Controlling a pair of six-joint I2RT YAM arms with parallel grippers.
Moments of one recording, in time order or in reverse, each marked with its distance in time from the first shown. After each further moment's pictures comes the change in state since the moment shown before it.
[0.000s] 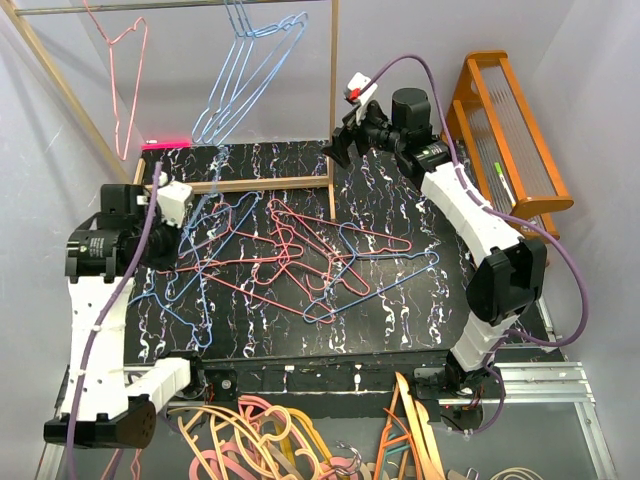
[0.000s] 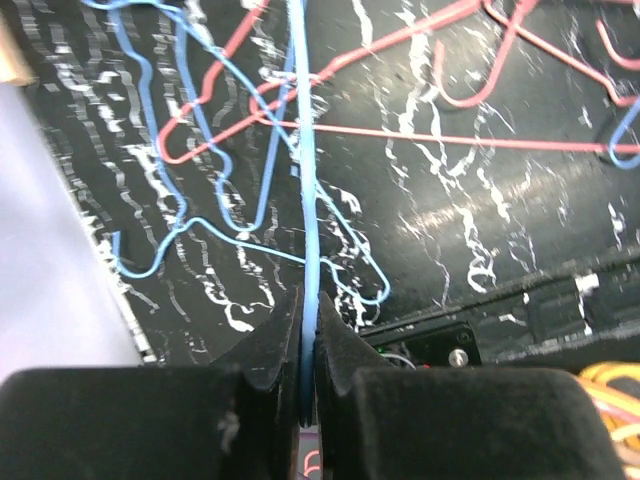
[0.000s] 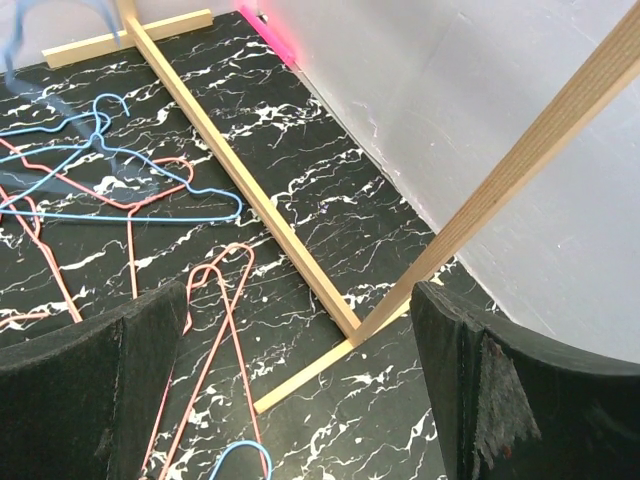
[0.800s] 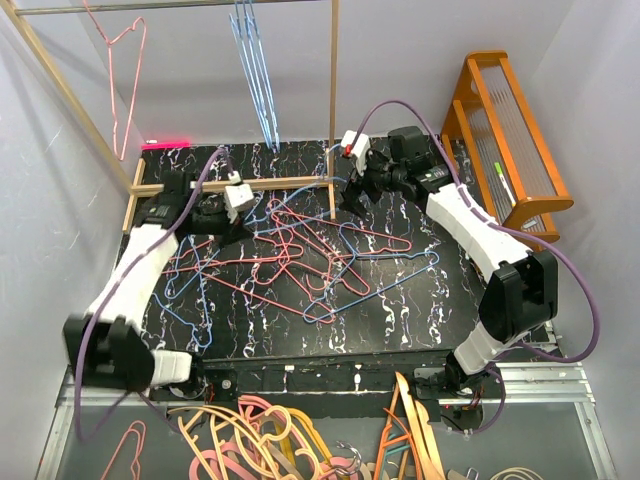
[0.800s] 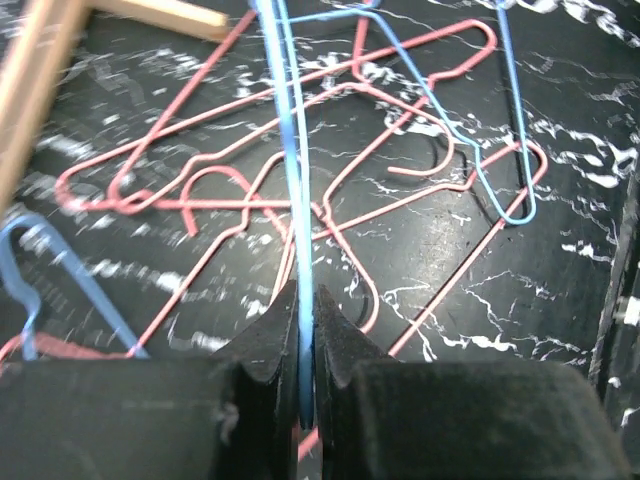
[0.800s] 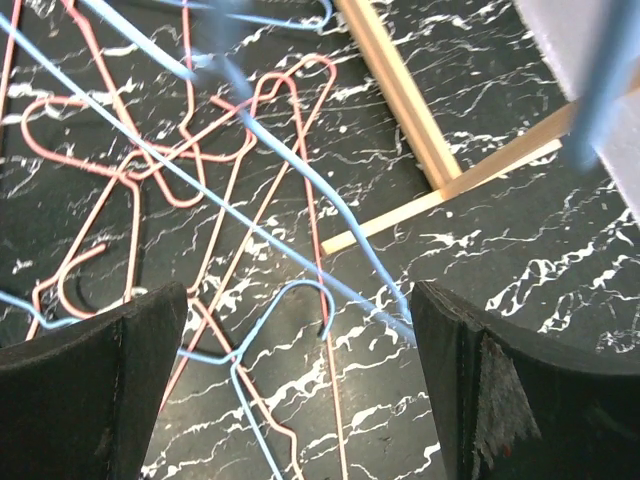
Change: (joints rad) left arm -0.092 0.416 -0.251 0.606 0.779 0.555; right arm 0.007 -0.131 -0.280 -0.271 -0.042 -0.287
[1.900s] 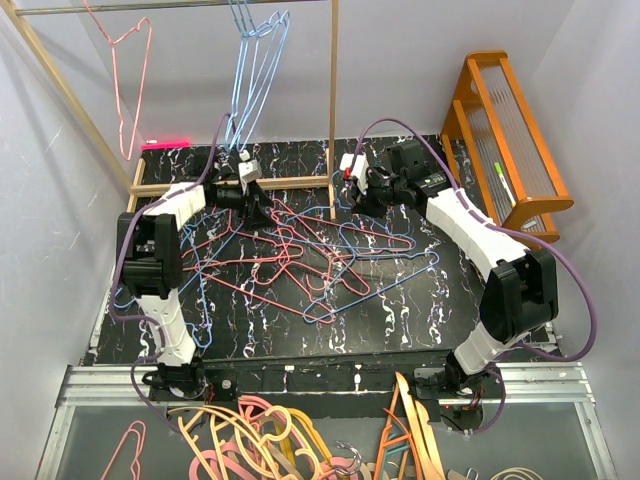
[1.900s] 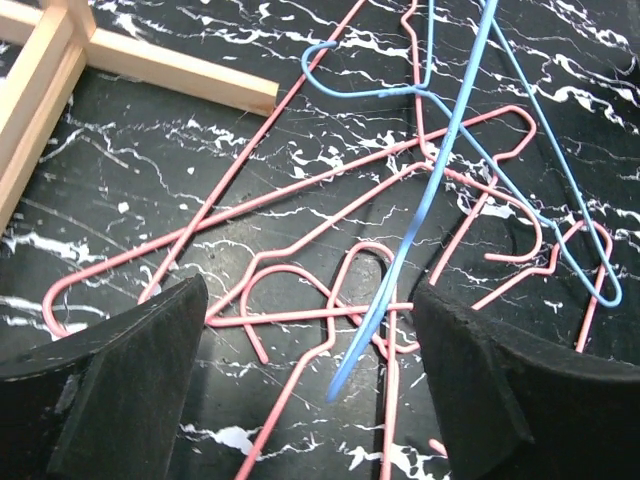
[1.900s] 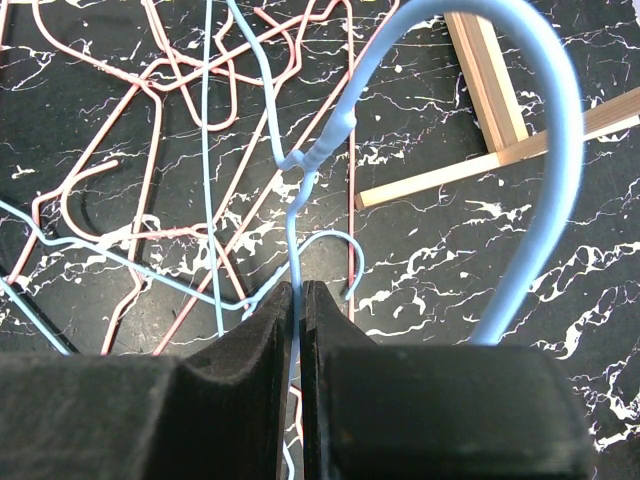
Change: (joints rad) left arm 0.051 0.502 0.192 0.344 0.267 -0.163; right arm -0.012 -0.002 -0.066 -0.089 -0.031 -0.164
